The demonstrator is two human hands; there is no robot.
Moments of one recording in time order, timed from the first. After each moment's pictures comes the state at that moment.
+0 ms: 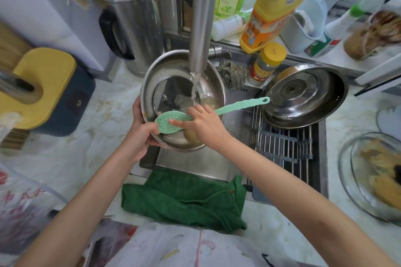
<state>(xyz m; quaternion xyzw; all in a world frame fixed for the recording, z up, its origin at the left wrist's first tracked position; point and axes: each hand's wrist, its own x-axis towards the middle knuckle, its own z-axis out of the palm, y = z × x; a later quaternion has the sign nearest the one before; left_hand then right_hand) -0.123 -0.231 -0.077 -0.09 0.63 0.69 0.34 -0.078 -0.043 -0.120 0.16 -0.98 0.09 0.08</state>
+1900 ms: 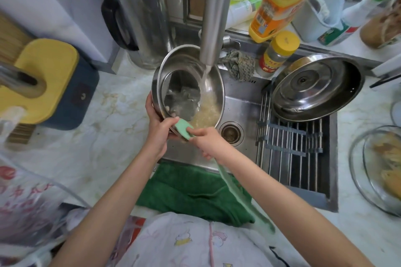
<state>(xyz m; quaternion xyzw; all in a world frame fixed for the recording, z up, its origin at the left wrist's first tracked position) -0.112 -0.206 -0.106 -0.11 0.66 0.70 0.25 -0.048 -0.080 -0.101 -0.32 -0.71 0.54 -0.31</state>
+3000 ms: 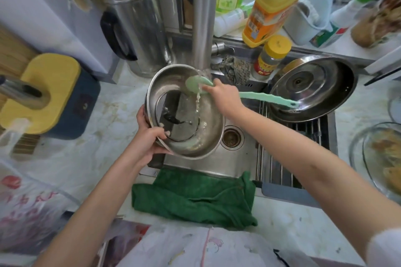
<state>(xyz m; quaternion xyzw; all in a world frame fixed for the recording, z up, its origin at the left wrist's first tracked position) -0.118 -0.233 -0.071 -0.15 0.65 0.65 0.36 -0.126 0.008 -0.118 -0.03 -1.00 0.02 -0.01</state>
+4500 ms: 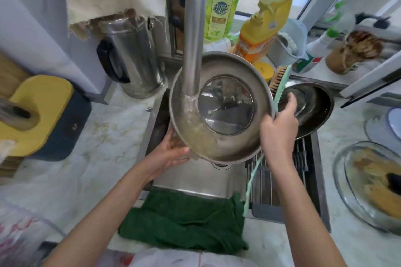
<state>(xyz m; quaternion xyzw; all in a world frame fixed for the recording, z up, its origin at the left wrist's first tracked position) -0.120 -0.199 -0.105 0.02 0.56 0.64 0.53 -0.018 0.023 0.005 -0.44 -0.78 0.40 0.22</state>
